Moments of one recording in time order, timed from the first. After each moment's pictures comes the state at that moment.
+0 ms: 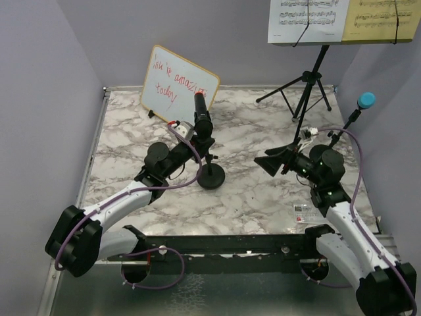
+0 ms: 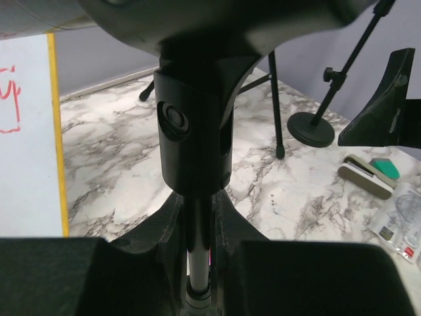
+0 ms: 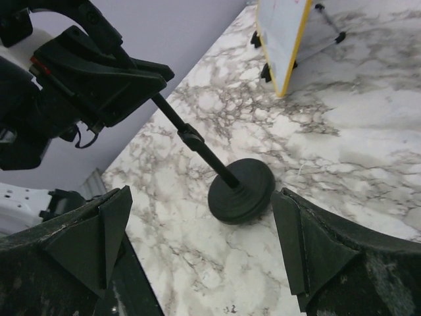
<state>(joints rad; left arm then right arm) -0.60 1.17 0.57 0.70 0.22 -0.19 0.21 0.84 0.45 0.38 -0.71 0.60</state>
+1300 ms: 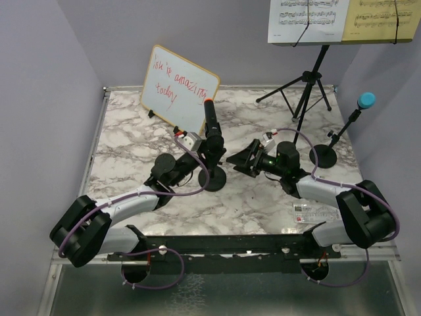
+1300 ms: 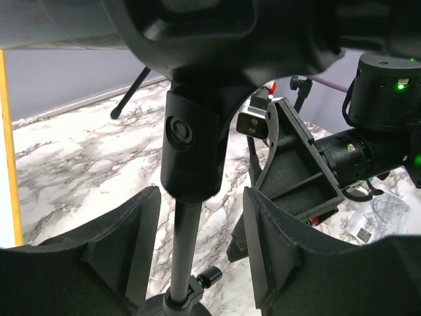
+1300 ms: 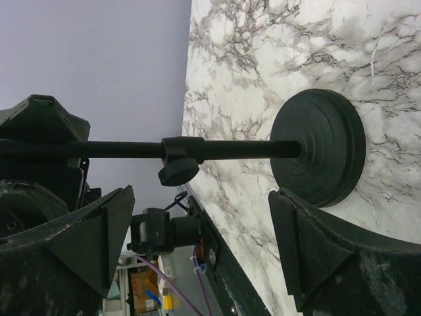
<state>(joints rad) -0.71 1.23 0.48 0.93 0.17 -0.18 0.47 1.39 0.49 0.64 -0.56 1.11</state>
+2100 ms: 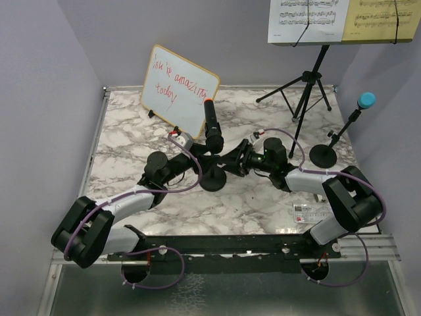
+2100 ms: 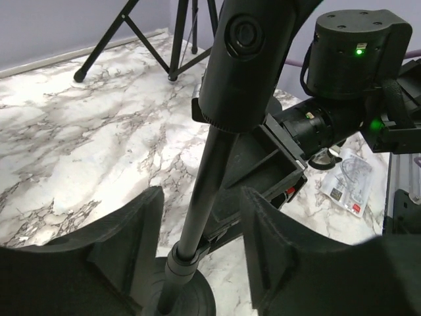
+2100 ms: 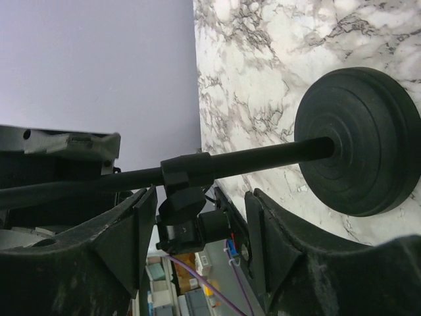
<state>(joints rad) -0.56 1.24 0.43 0.94 0.43 -0.27 0.54 1.54 0.60 0.64 -0.56 1.26</state>
